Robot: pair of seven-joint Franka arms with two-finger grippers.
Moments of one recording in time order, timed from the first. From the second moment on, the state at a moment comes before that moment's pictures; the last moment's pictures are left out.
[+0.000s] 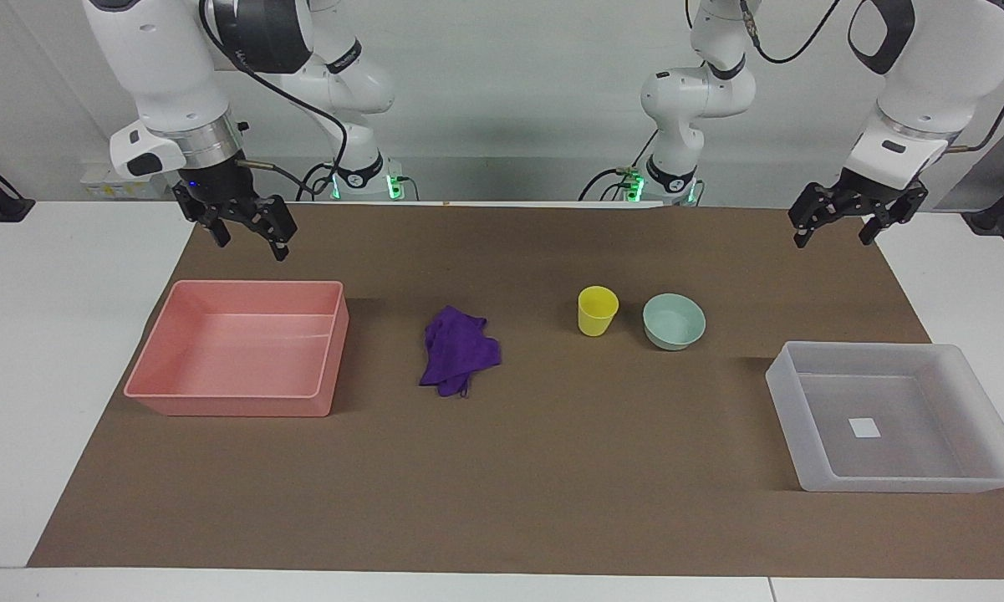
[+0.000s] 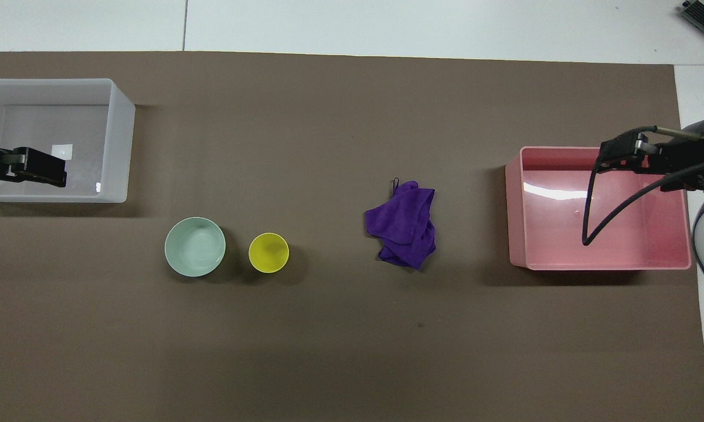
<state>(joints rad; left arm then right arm) 0.00 0.02 -0.08 -1.55 0.06 1.58 -0.01 -0.12 0.01 0.15 -1.61 -0.02 1.69 0.32</state>
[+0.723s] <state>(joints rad) -0.01 0.03 -0.08 -1.55 0.04 1.58 -0.01 -0.12 0.01 0.15 -1.61 -0.02 1.69 0.32</state>
